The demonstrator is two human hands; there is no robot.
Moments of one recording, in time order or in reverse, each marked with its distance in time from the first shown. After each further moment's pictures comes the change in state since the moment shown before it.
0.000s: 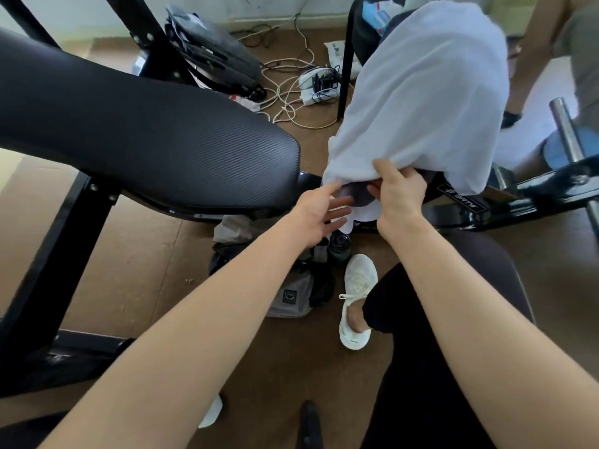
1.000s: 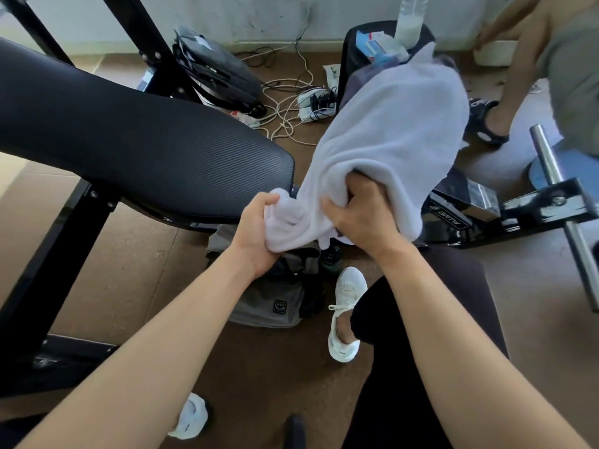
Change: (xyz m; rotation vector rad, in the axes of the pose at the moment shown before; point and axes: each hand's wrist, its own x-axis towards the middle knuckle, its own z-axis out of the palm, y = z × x) left_hand -0.058 -0.003 -0.054 -0.345 -0.140 0.182; right_hand -0.038 -0.021 -0.009 -0.835 -0.485 -0.738
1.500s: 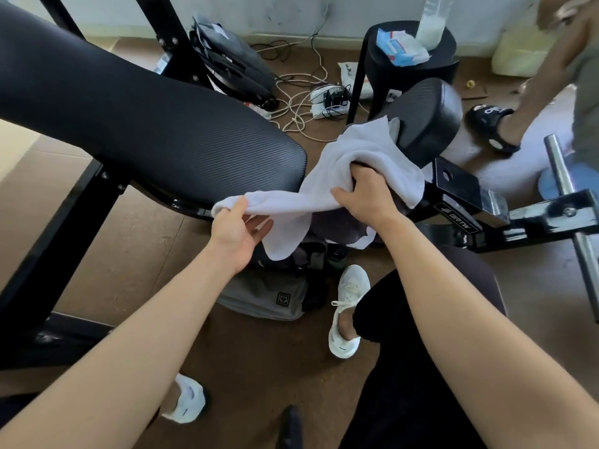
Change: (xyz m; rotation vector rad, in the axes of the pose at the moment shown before) left_hand -0.005 0.004 -0.063 0.035 0.409 0.184; right_hand 0.040 0.038 0.027 -0.233 -0.238 0.121
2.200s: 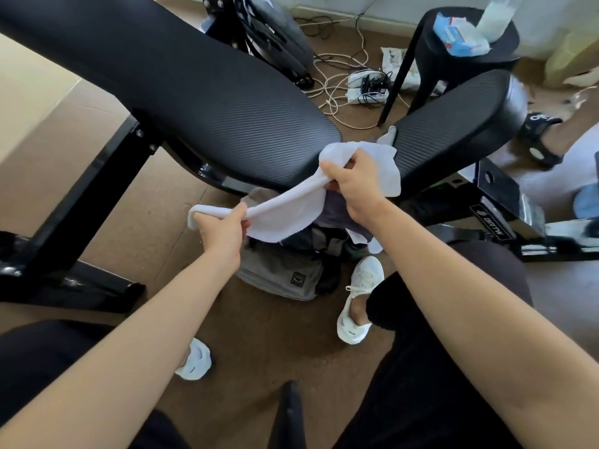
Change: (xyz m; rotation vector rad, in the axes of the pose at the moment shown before) left_hand -0.024 -0.015 -0.077 0.119 0.500 0.027; right_hand 0.001 -0.060 0.069 0.816 -0.052 0.219
